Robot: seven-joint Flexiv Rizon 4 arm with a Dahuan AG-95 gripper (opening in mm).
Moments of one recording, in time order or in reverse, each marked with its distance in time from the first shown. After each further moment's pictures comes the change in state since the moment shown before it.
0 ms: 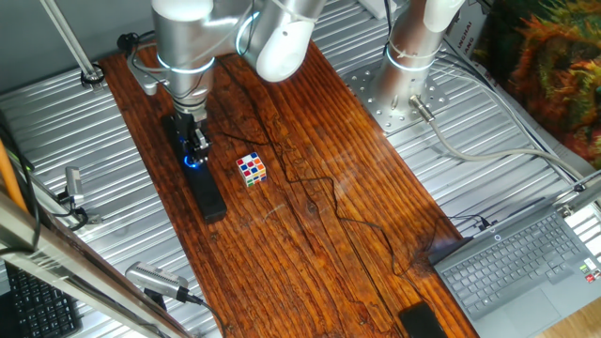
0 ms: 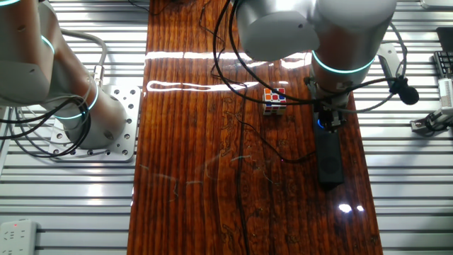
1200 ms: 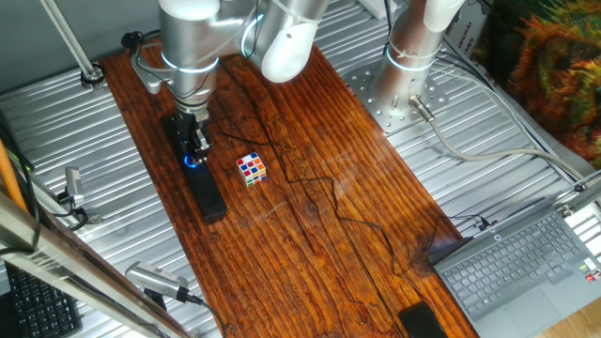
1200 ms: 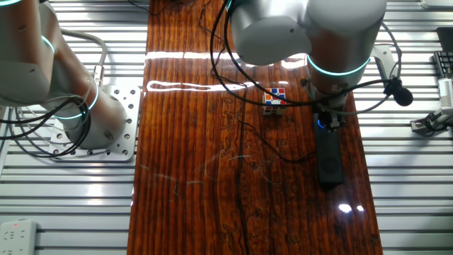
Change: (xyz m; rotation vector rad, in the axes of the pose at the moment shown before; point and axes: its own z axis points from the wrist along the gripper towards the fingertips) arm 0.000 -0.002 0.002 0.005 -0.029 0.004
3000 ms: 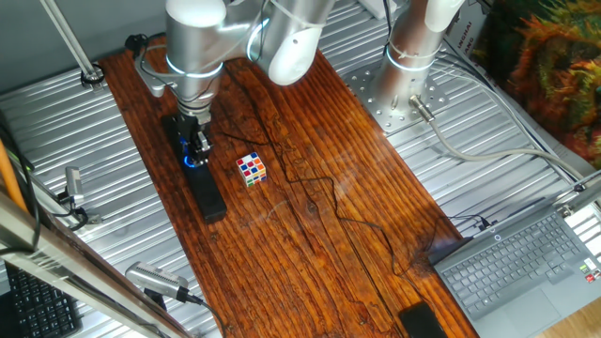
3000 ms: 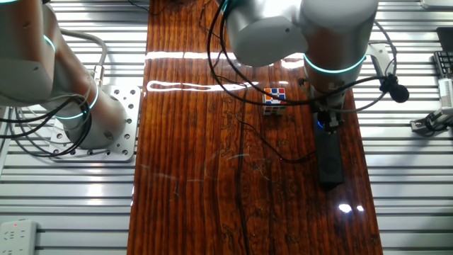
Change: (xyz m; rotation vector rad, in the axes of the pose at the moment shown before) arm -0.001 0.000 0.002 0.024 -0.006 -0.003
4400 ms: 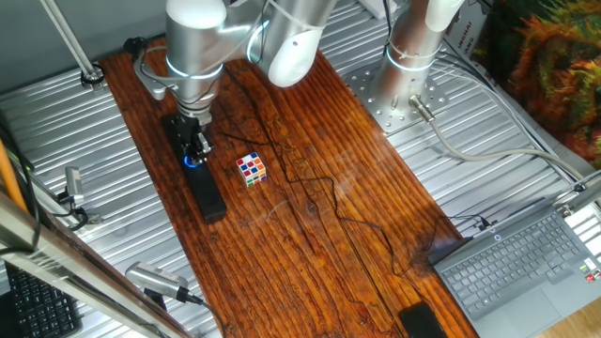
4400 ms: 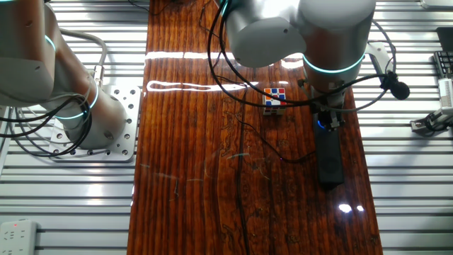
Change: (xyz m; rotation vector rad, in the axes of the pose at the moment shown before) arm 0.001 0.000 0.003 0.006 -0.001 -0.064
